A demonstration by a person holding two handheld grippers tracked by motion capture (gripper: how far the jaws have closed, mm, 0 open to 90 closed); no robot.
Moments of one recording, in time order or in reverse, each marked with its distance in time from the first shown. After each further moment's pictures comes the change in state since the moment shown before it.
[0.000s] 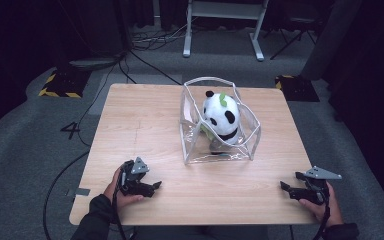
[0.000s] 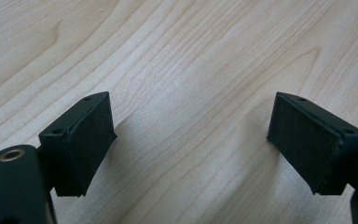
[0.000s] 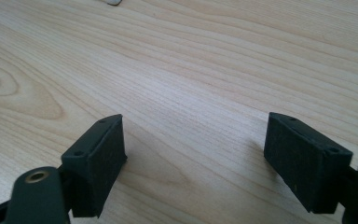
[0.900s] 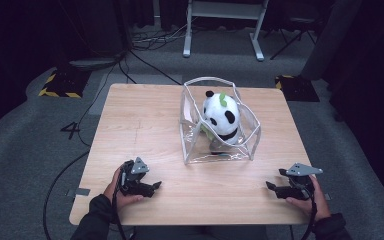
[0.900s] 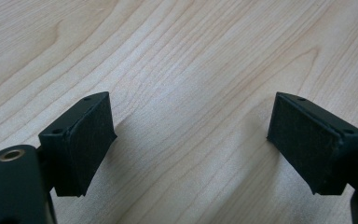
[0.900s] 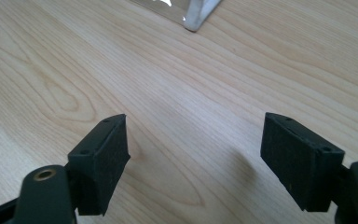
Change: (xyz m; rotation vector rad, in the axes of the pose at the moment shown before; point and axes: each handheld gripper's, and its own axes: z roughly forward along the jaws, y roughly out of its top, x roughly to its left) left arm 0.000 0.000 0.000 0.001 0.000 -0.001; right arm 0.035 0.027 0.014 0.025 0.097 -0.150
